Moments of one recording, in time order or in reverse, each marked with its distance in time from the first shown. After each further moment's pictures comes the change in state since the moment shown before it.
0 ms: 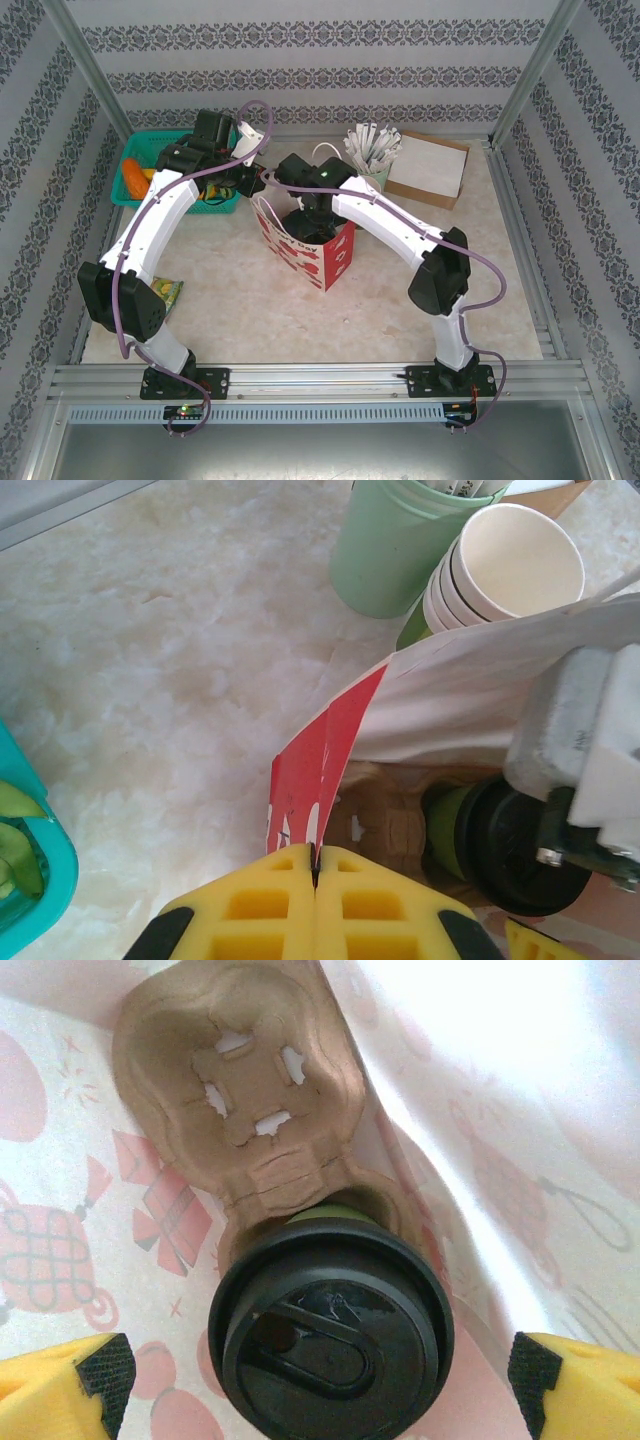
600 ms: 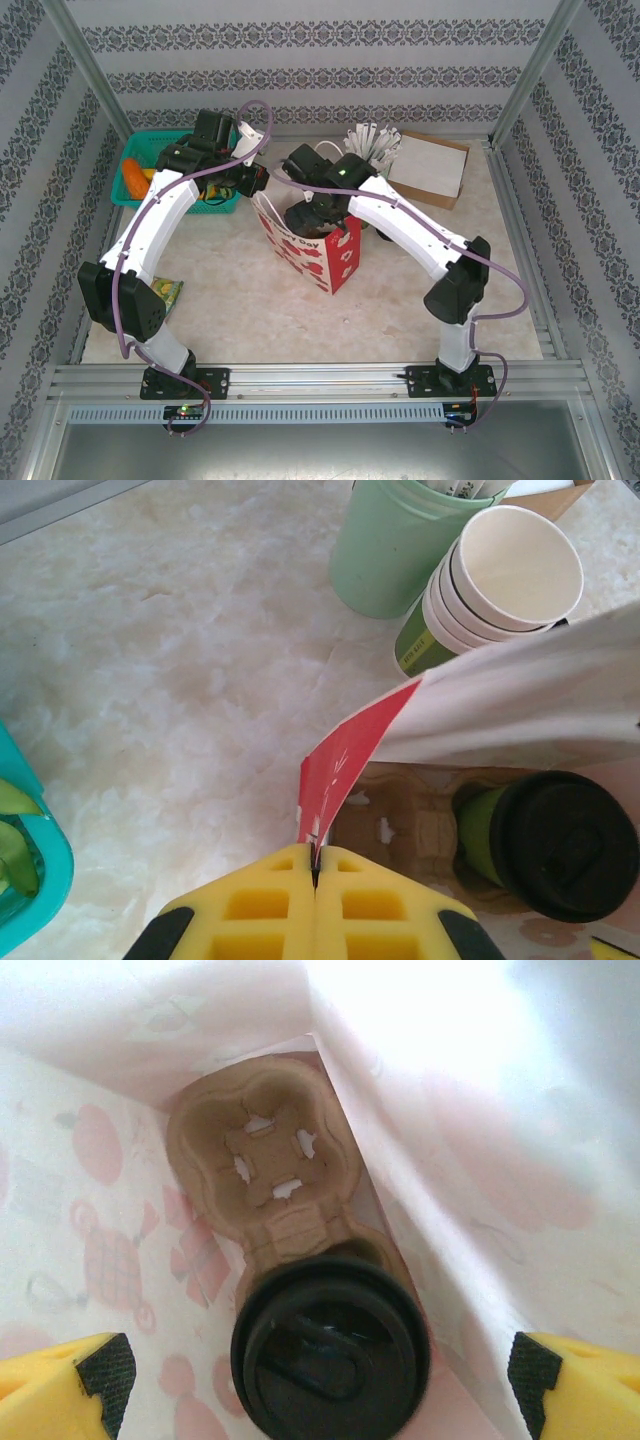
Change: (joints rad) left arm -0.001 0.000 0.000 0.000 0.000 -0.014; right arm 0.007 -0.121 -0.018 0.036 0.036 -0.038
